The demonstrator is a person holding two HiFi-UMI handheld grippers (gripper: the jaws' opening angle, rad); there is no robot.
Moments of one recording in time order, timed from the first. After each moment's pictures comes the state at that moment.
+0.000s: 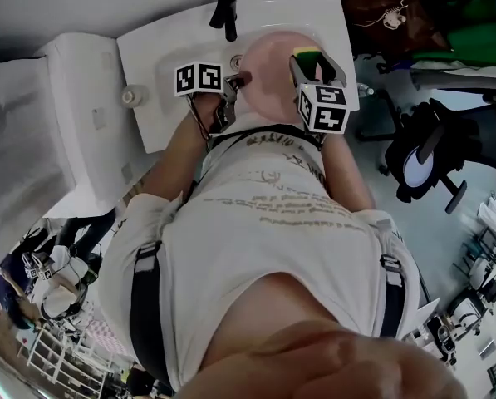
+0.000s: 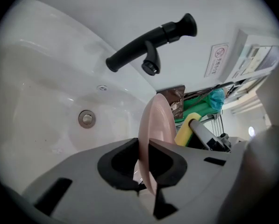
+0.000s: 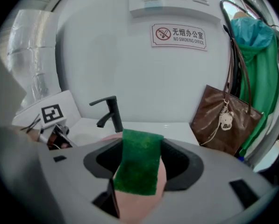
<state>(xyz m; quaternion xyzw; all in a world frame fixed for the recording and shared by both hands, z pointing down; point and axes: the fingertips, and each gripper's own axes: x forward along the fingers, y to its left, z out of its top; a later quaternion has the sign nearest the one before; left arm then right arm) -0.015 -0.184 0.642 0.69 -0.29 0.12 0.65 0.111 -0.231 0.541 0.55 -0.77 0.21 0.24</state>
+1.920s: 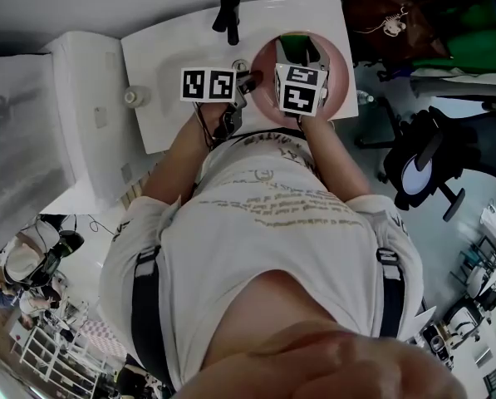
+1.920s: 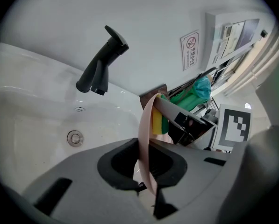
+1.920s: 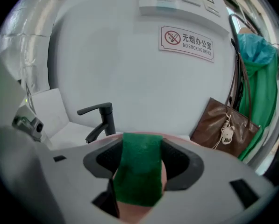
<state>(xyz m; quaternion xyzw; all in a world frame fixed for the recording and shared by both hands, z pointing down) 0.009 -0.196 0.583 0.77 -0.29 0.13 0.55 0.079 -0.280 0.528 0.60 -0.75 0.17 0.24</state>
